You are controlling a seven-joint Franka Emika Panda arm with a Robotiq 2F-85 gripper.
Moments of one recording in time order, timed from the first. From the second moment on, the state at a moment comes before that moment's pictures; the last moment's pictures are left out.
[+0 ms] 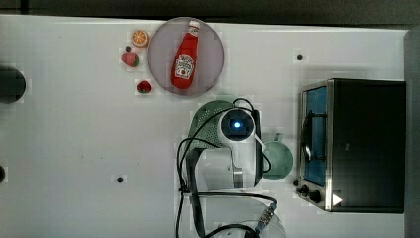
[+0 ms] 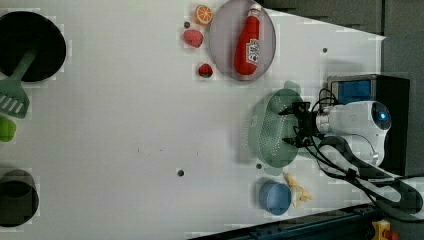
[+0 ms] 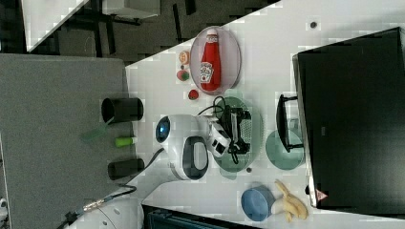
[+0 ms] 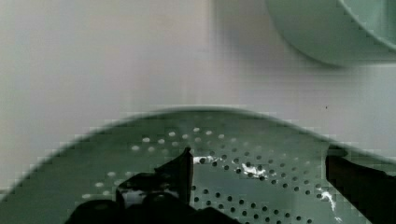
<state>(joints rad) -0.20 0.41 0.06 -2.36 -0.24 1.08 0.82</state>
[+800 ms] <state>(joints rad) -0.23 0.27 0.08 -2.37 -0.22 0.94 0.57</state>
